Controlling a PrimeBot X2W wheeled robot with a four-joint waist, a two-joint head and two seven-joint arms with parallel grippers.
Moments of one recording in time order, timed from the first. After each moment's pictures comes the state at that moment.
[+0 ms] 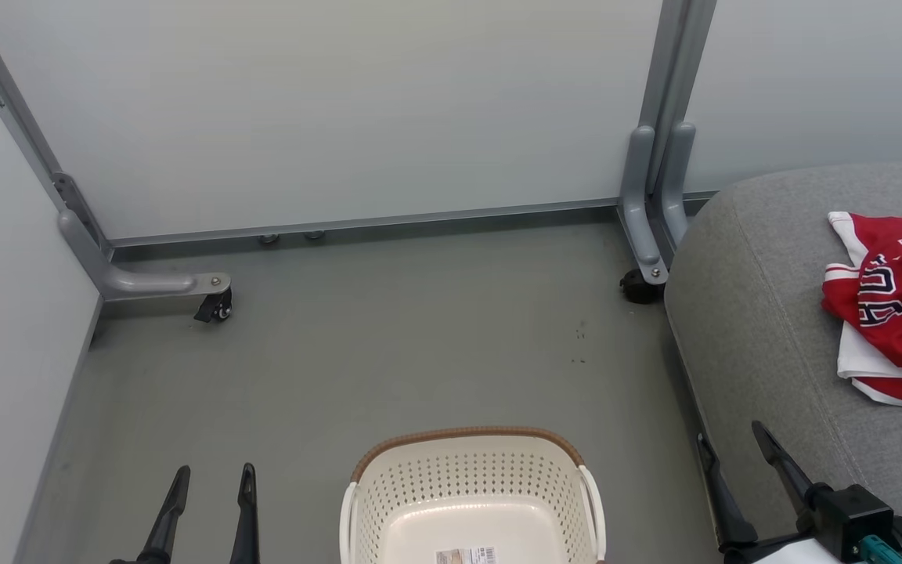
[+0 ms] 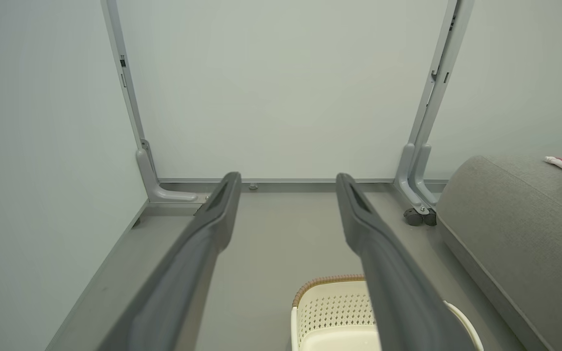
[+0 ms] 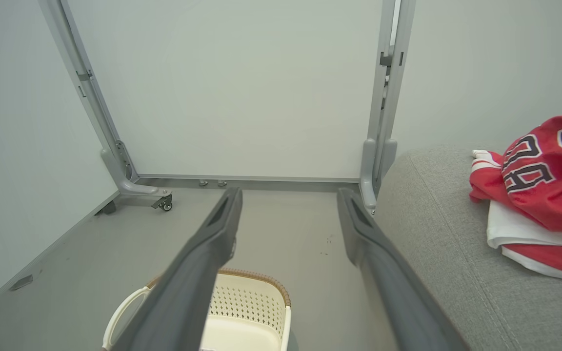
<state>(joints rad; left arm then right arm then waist) 0.23 0.05 -0.02 0.05 -0.16 -0.12 -0.26 0.14 -0.07 0.03 0.08 0.15 0.13 -0.26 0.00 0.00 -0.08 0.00</state>
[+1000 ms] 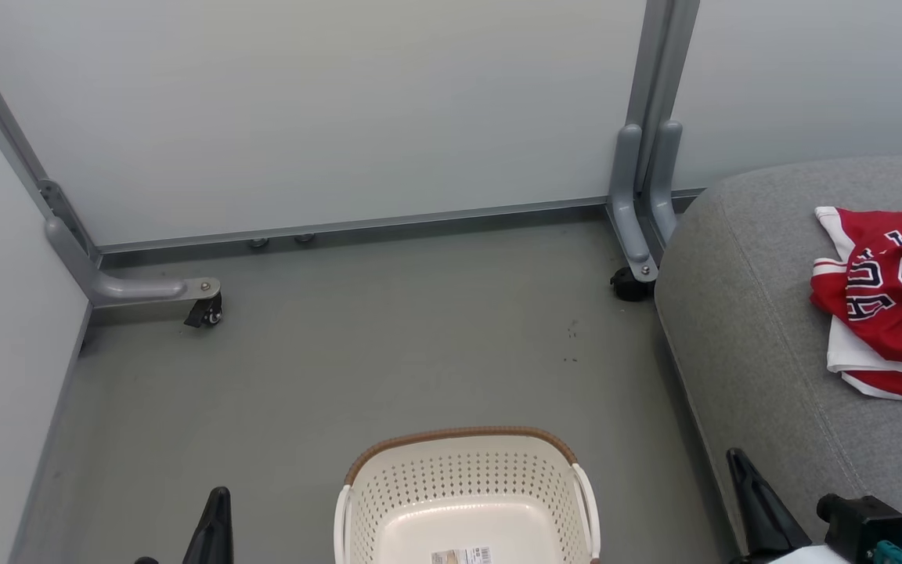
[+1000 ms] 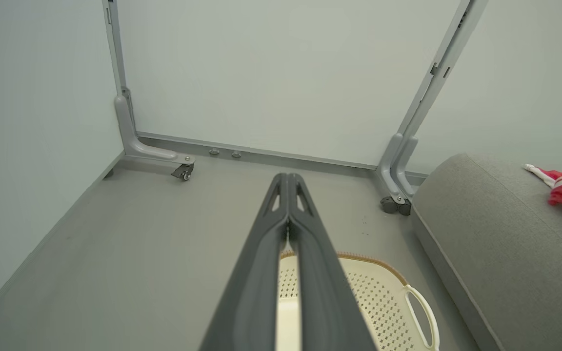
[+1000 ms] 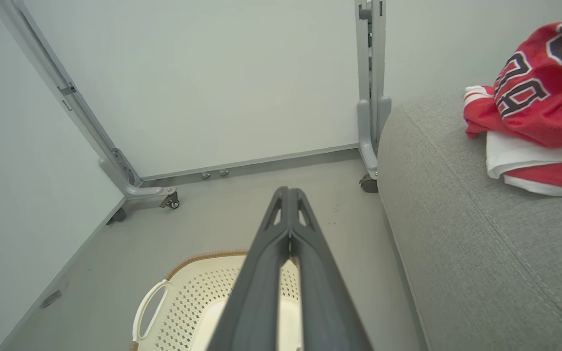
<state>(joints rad) 0.23 0.05 -0.03 0.13 -0.32 -0.13 -0.23 0.15 -0.06 0.03 0.14 0.30 0.13 -0.23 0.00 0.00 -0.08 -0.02</state>
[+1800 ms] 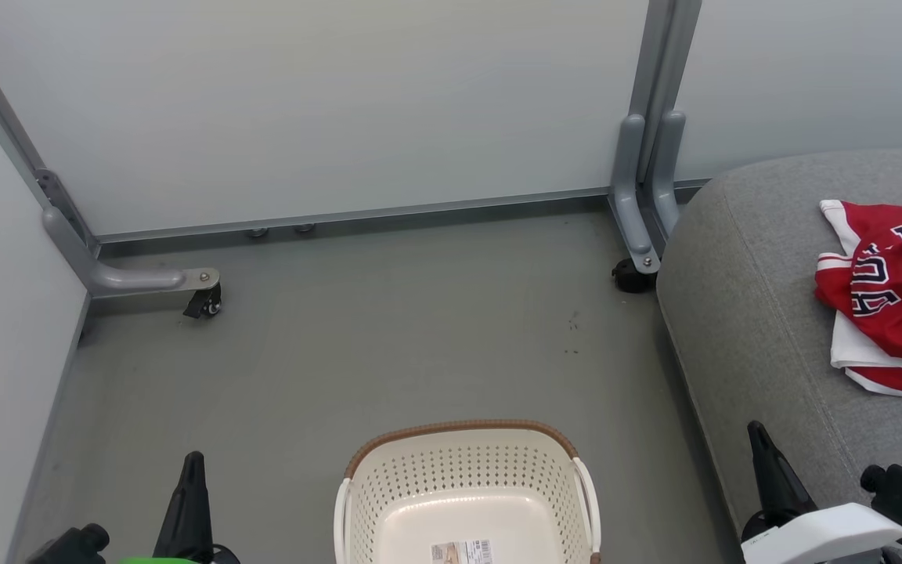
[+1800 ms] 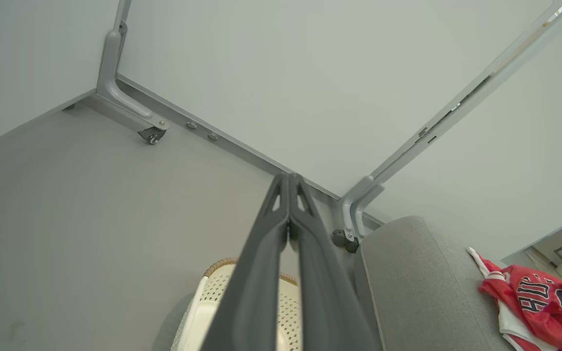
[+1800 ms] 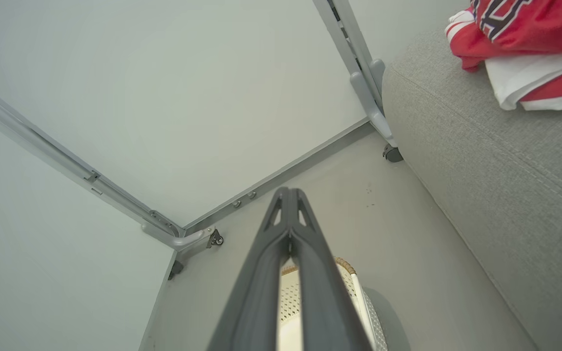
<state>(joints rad) 0.13 0.07 -0.02 0.17 -0.74 -0.13 -0.15 0.08 -0.07 0.01 0.17 0.71 0.13 -0.14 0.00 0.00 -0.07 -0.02</state>
